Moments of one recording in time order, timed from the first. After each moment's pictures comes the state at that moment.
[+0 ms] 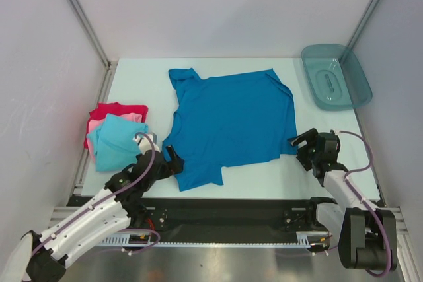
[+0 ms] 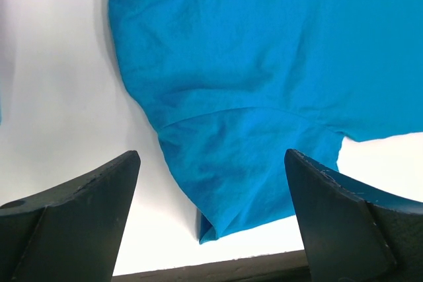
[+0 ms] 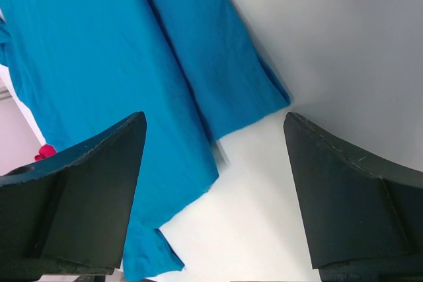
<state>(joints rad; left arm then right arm) -0.72 0.56 0.34 -0.50 -0.36 -0.84 -0.06 0.95 0.28 -0.04 -0.10 0.97</state>
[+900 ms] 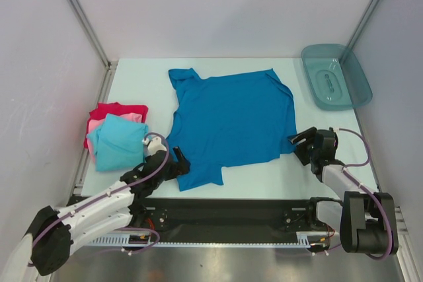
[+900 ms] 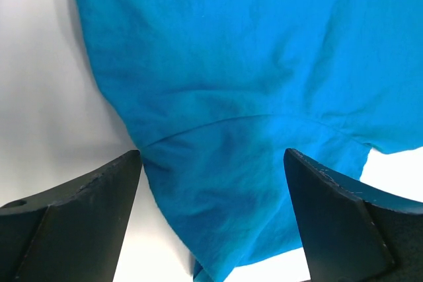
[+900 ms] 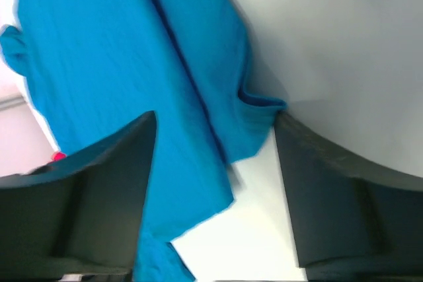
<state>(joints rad) -0.73 0.79 0.24 -0.22 -0.33 -0.89 -0.05 1.09 0.29 0.13 -0.10 1.01</state>
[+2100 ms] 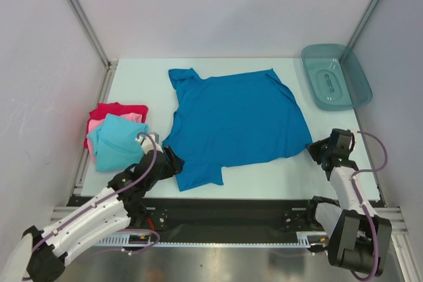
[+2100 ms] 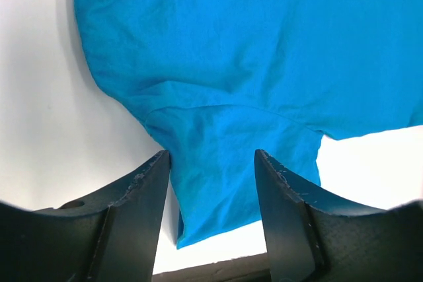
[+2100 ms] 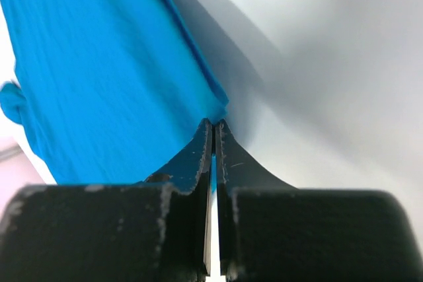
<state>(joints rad) -0.74 0.60 0.32 -0.41 -0.33 -0.89 -0.21 0.95 0.38 -0.19 -0.09 0.93</state>
